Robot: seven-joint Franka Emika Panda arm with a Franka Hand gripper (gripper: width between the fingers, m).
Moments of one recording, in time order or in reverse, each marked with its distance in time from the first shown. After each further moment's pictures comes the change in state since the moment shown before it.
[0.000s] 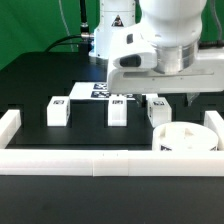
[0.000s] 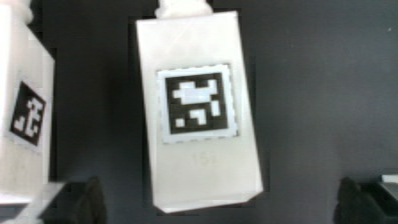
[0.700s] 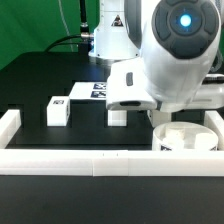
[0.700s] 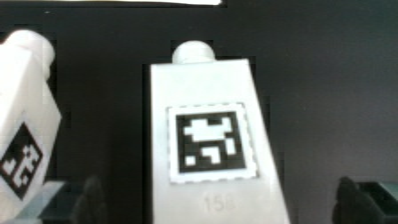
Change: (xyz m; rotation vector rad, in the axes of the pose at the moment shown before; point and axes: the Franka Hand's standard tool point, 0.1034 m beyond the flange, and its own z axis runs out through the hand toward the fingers) arm -0.008 0.005 0.023 -0.011 -0.462 -0.007
